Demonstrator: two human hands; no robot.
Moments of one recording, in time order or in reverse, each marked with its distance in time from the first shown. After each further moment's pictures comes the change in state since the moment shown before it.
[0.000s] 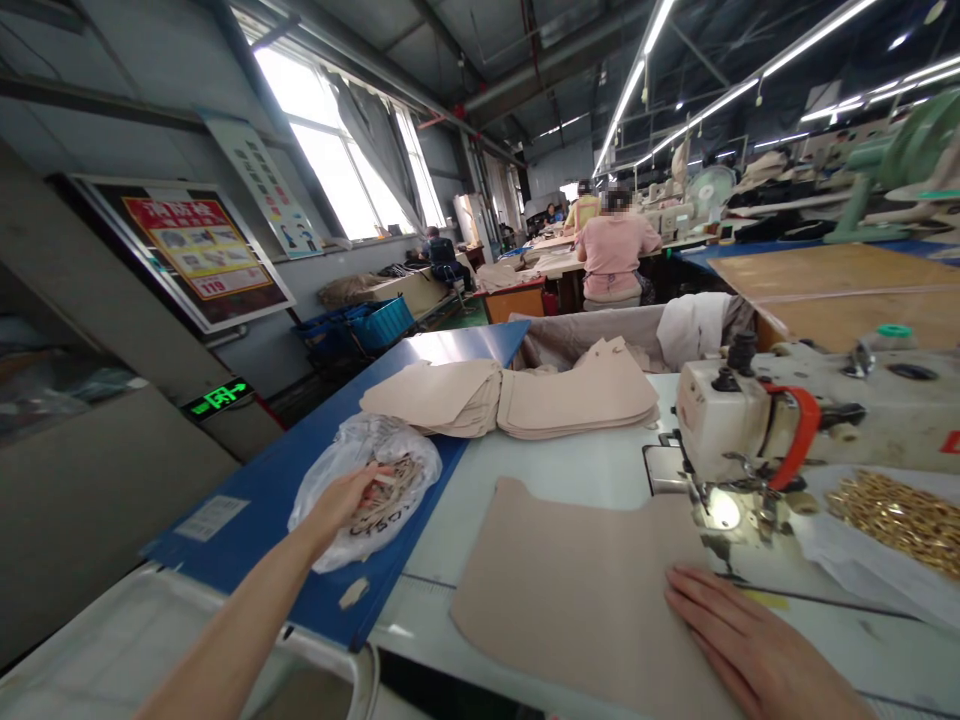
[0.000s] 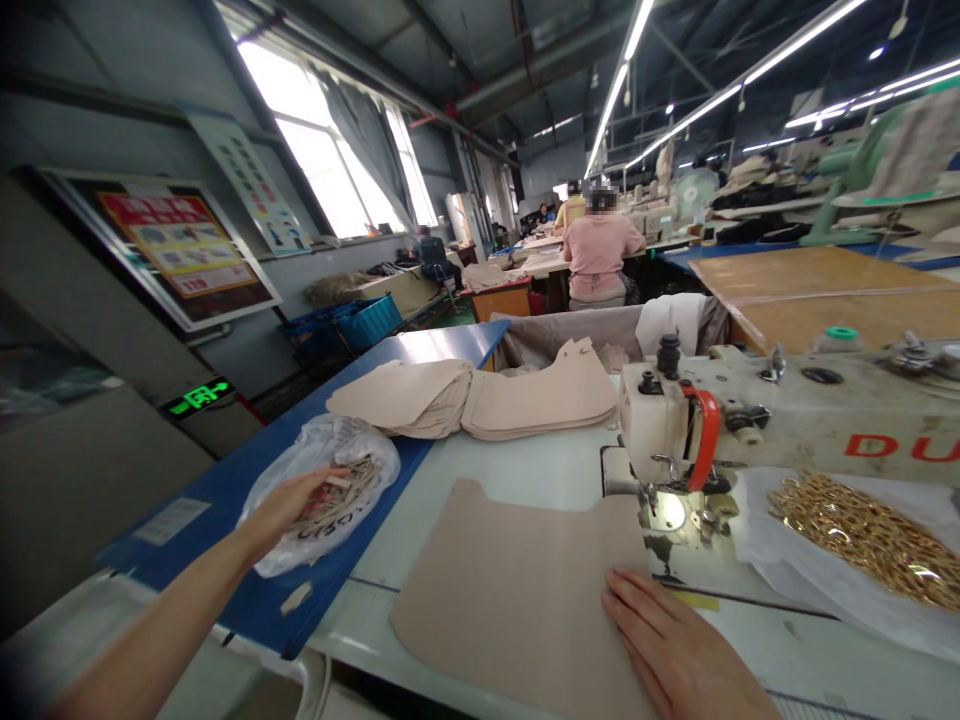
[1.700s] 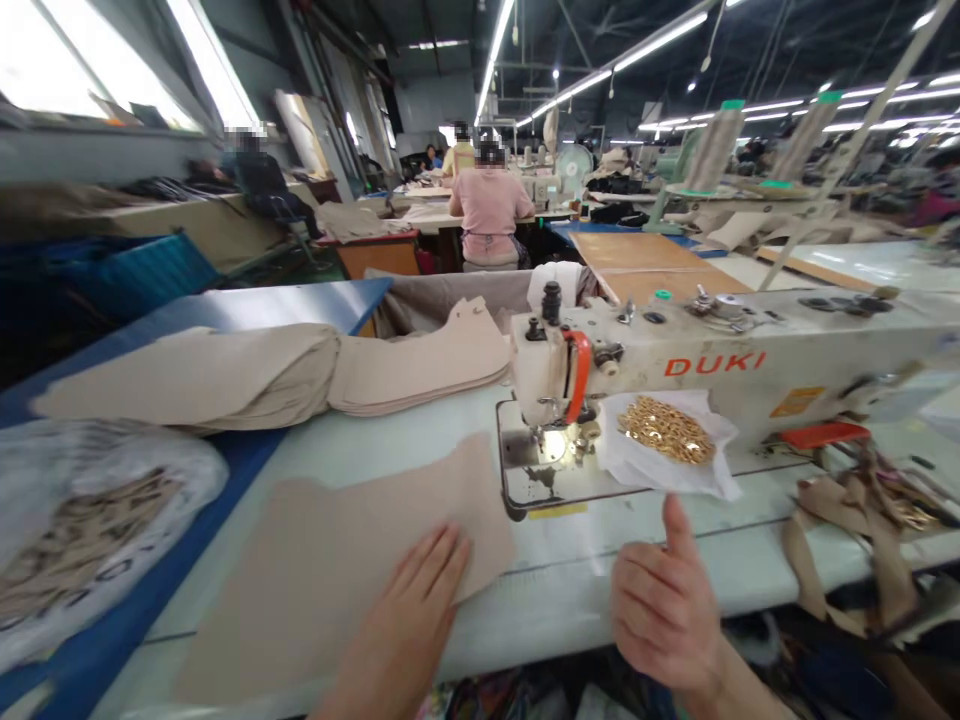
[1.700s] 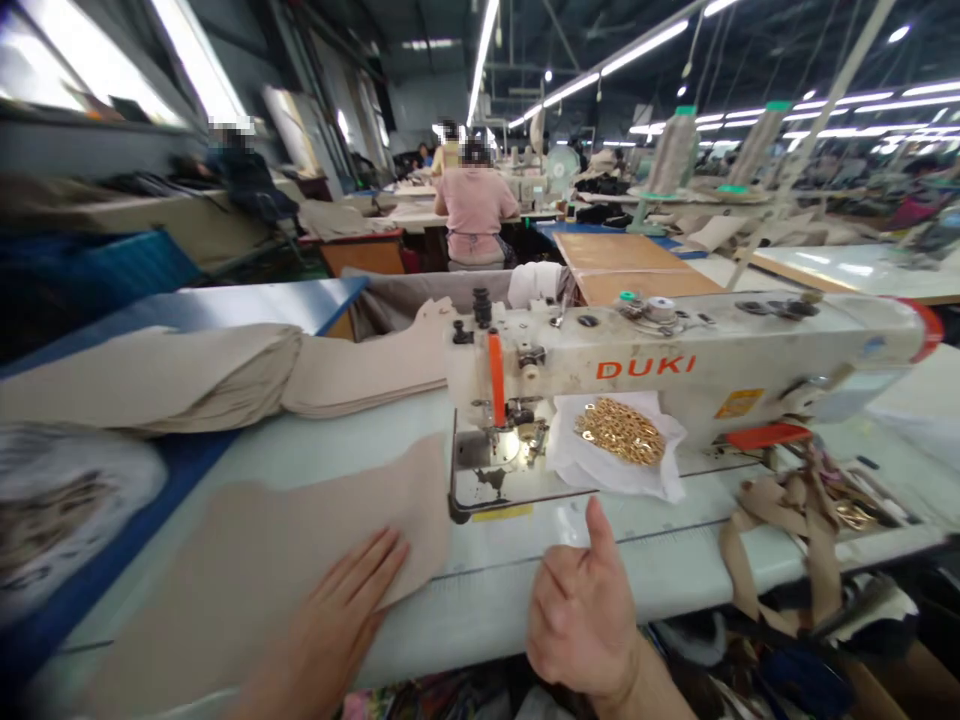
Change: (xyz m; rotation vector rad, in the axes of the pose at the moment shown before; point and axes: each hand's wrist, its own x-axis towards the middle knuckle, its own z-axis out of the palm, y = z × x) left_hand -0.153 0.041 0.218 0.581 -0.019 1.353; right_hand -0.014 -0.008 -0.074 1.710 0.241 0.332
